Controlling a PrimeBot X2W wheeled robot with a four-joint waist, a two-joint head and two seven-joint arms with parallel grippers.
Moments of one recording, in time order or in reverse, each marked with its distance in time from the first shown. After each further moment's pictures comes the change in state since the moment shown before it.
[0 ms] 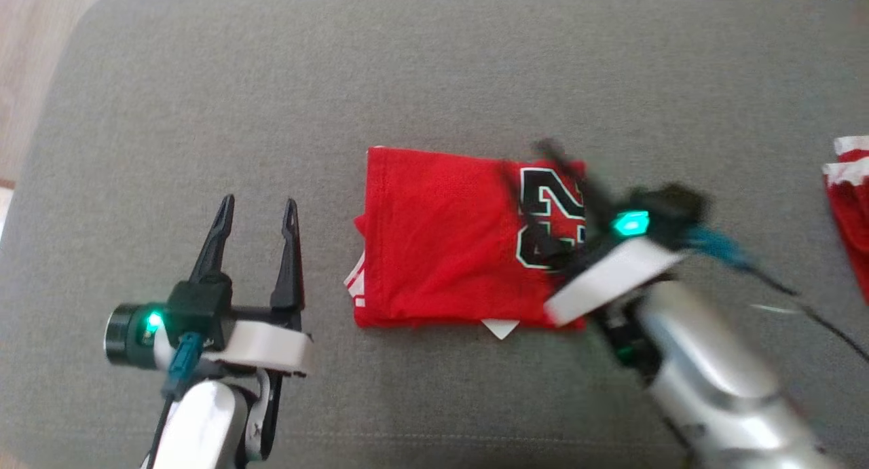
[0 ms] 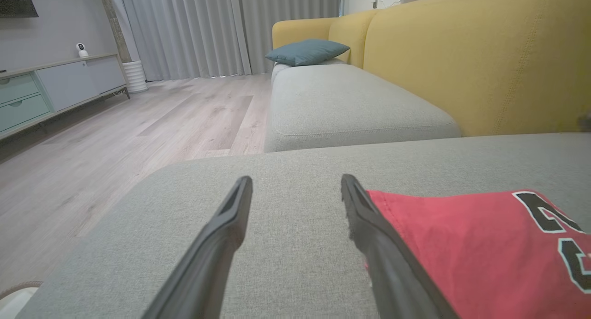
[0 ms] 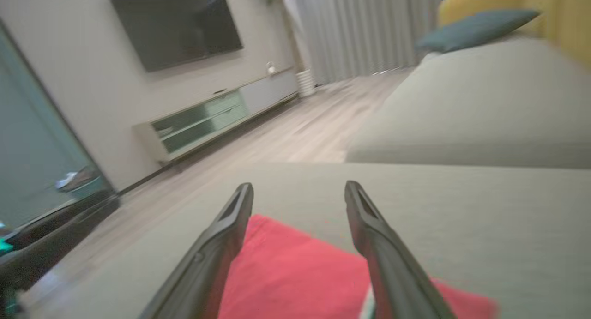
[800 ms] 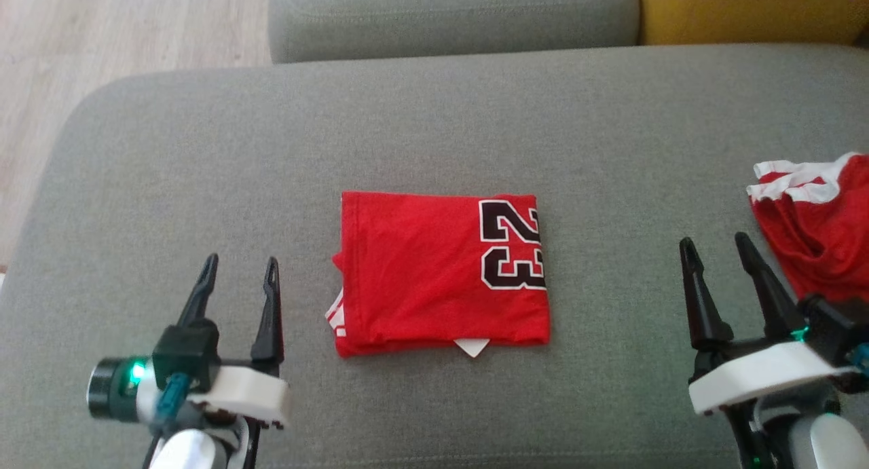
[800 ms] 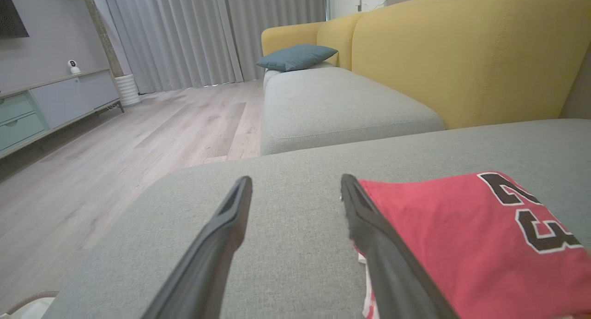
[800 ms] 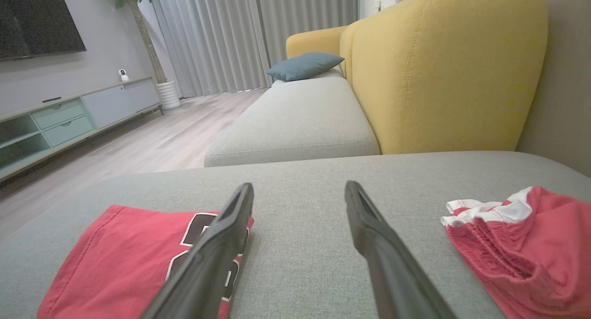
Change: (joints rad) left arm 0.116 0.063 0.008 0.001 -0.012 0.009 0.026; right arm 0.549 0.068 -0.645 -0.467 -0.338 0.000 0.266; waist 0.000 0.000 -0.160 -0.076
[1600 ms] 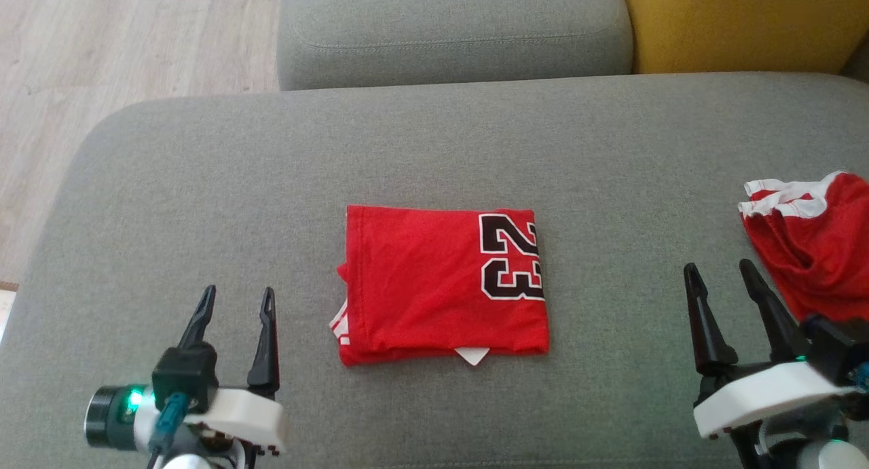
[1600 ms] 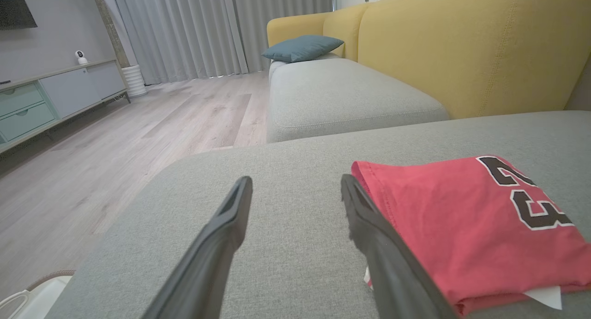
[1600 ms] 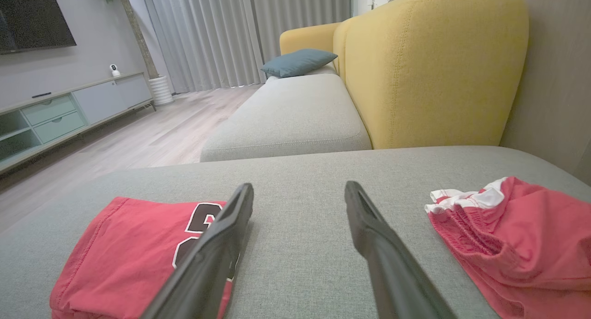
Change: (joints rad) left arm 0.065 0.021 -0.010 -0.008 -0.024 0.021 0.030; right arm 0.080 0.032 -0.034 -0.067 -0.033 0.000 0.074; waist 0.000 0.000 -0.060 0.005
